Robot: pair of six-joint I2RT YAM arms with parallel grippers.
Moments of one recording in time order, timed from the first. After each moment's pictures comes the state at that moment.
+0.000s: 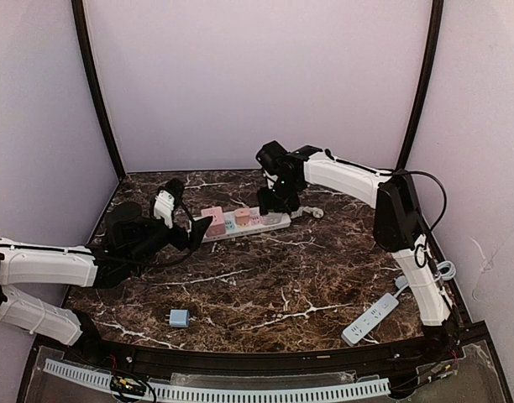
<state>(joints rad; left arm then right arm) -0.72 1.20 0.48 0.59 -0.16 0.08 0.73 2.41 2.25 -0.99 0.06 0.46</state>
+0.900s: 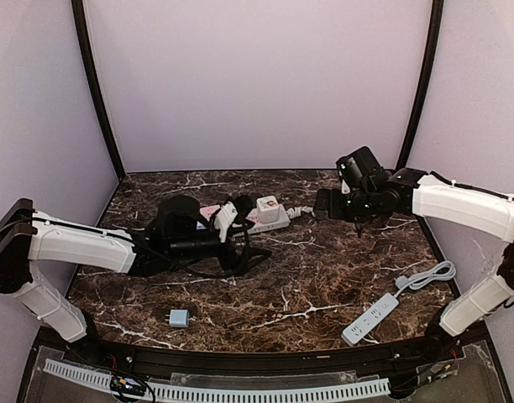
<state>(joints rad) -0.90 1.48 0.76 0.44 0.22 0.04 0.71 1.46 1.18 -0.56 0.24 0.59</state>
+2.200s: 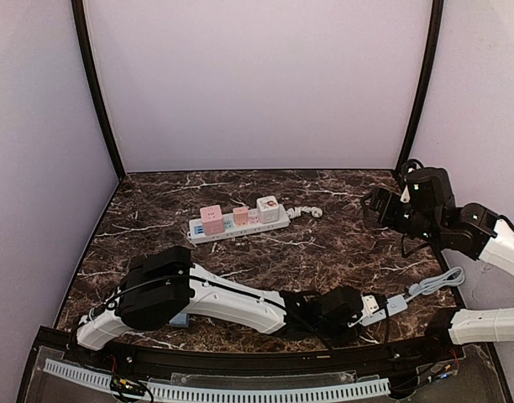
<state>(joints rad) -1.43 2.43 1.77 -0.01 -0.14 0.02 0.71 0.88 0.84 -0.54 0.43 0.74</state>
